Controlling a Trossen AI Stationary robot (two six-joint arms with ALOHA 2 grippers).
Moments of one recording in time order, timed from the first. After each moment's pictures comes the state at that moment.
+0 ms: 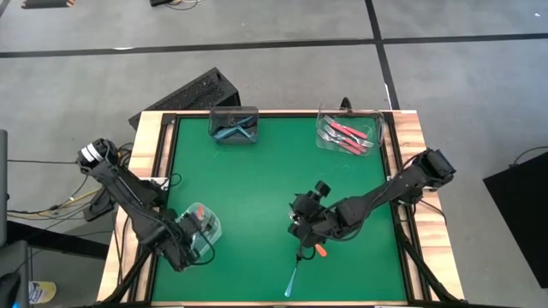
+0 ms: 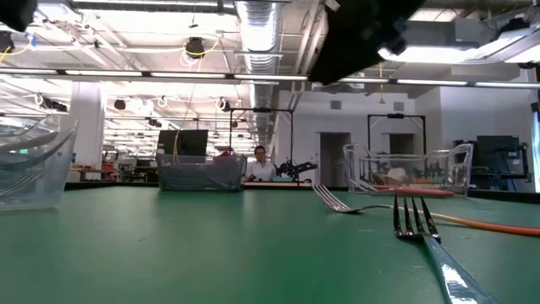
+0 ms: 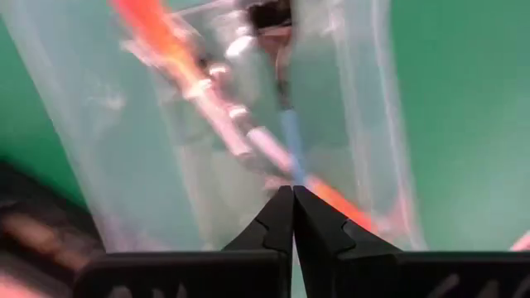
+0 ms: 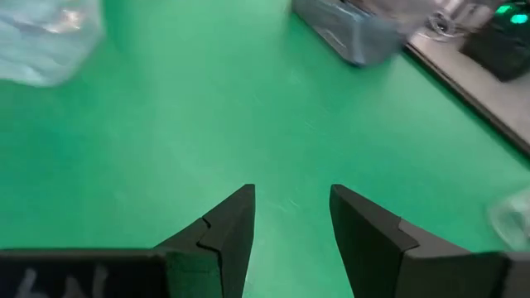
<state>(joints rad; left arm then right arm) -0.82 1.40 0.99 -1.15 -0.11 -1.49 0.44 1.72 1.25 -0.59 0.87 0.71</state>
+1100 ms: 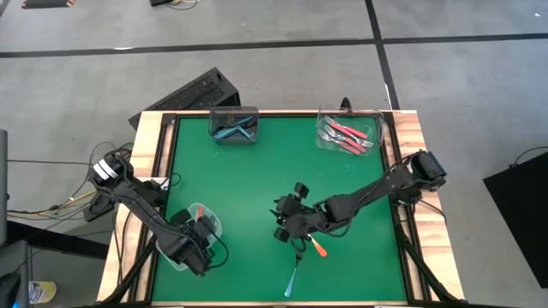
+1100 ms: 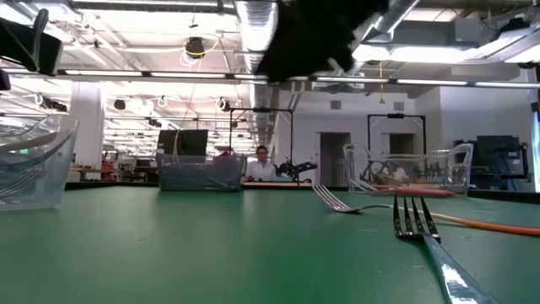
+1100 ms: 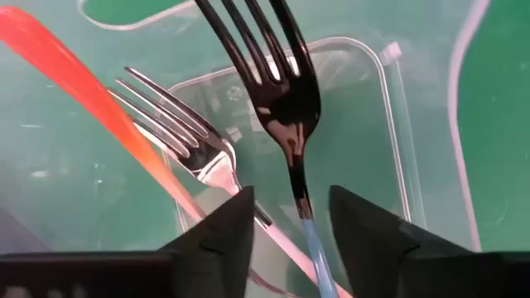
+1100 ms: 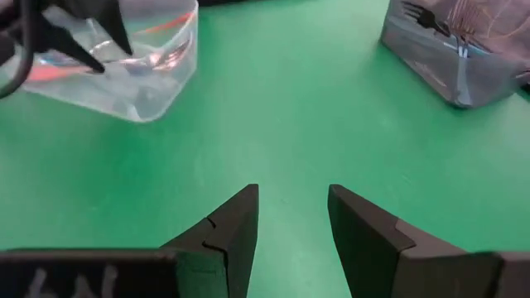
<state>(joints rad) -0.77 1.64 0.98 -1.07 -0.23 -1.43 0.38 1.79 1.25 -0.19 0.67 0.47</state>
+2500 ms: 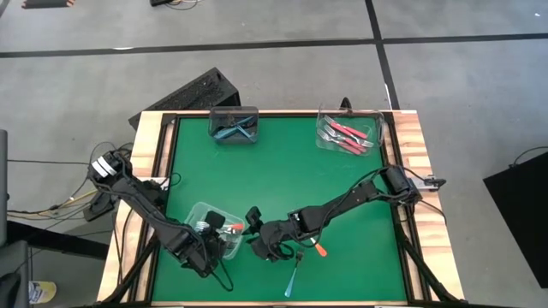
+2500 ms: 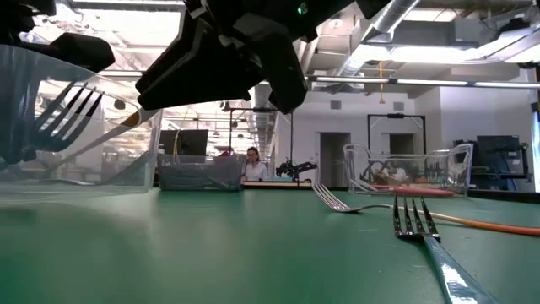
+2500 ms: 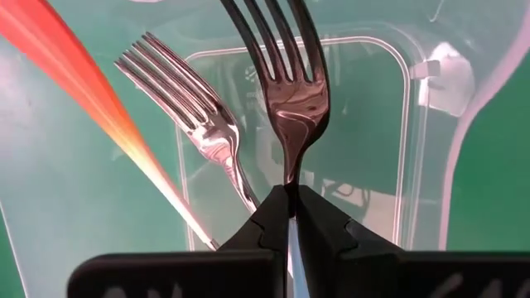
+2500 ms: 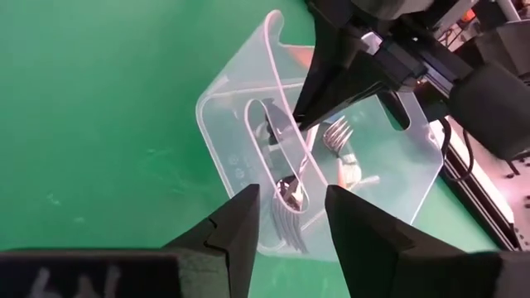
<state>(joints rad) -0.74 1.61 0.98 -0.79 -0.38 -0.27 0.34 2.11 1.49 0.05 0.25 -0.63</state>
